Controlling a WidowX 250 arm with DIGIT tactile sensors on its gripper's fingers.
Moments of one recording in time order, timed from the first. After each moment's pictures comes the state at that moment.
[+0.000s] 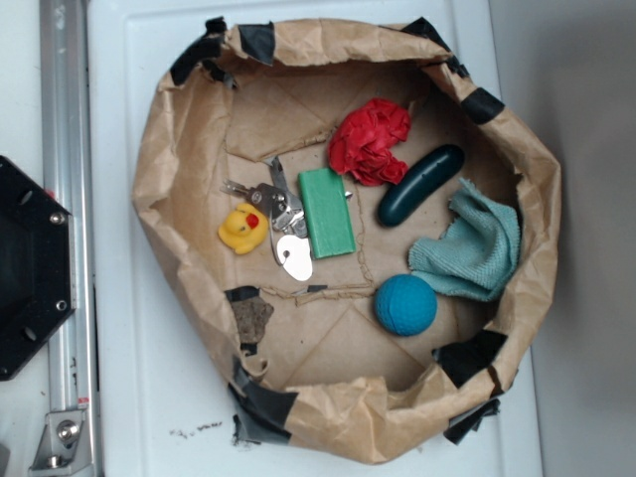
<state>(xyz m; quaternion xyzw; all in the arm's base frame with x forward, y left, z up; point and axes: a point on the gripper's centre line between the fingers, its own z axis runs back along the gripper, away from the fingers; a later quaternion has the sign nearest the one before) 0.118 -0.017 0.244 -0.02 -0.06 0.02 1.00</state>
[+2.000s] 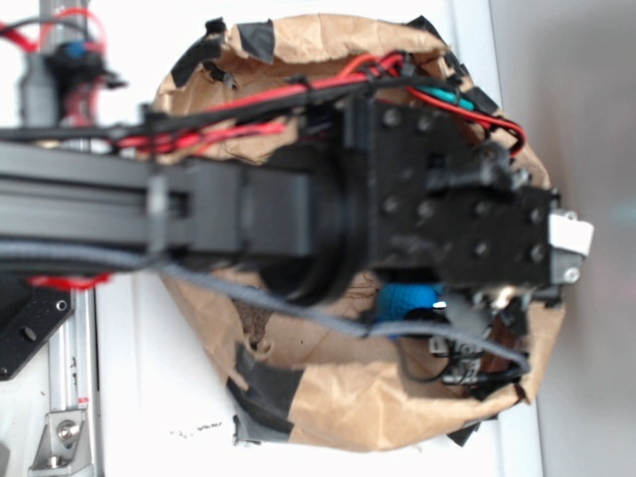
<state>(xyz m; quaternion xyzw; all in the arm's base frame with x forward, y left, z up) 0.337 -0.007 0.066 -0.01 -0.09 0.01 1.00</state>
